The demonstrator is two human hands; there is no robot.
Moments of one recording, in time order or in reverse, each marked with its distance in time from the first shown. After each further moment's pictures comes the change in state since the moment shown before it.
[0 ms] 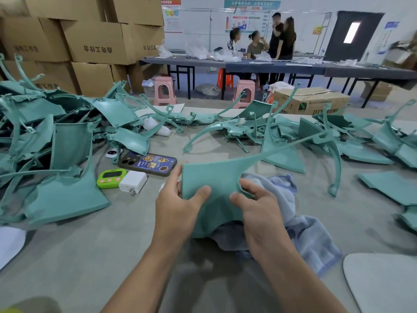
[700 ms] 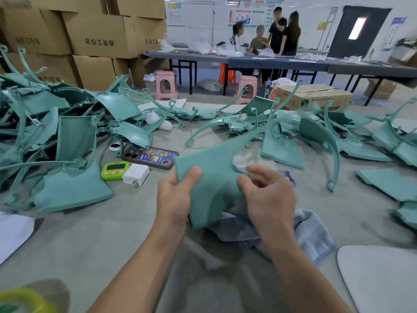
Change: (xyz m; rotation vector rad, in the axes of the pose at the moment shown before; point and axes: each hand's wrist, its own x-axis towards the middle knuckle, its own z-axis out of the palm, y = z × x) left_hand -0.003 0.023 0.005 -0.471 0.042 -0.229; right_hand -0.006 -0.021 -0.010 -0.432 0.290 -0.278
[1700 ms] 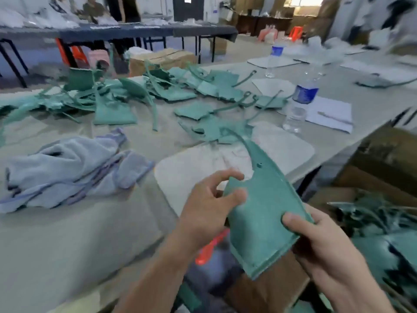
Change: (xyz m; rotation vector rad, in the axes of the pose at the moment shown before) left_hand -0.291 -0.049 0.177 0.261 -1.072 -0.328; right_hand -0.249 0.048 -0.367 0.672 0.201 0.421
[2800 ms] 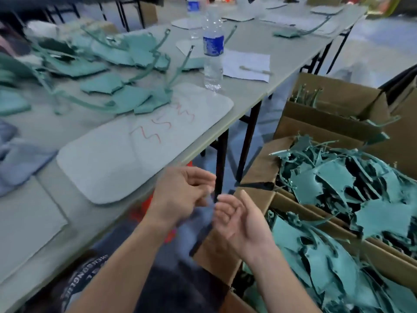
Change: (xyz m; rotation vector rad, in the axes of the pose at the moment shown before) left_hand 0.015 -0.082 0.096 0.210 -0.135 -0.127; right_hand -0.022 0.091 -0.092 0.610 0.261 0.209
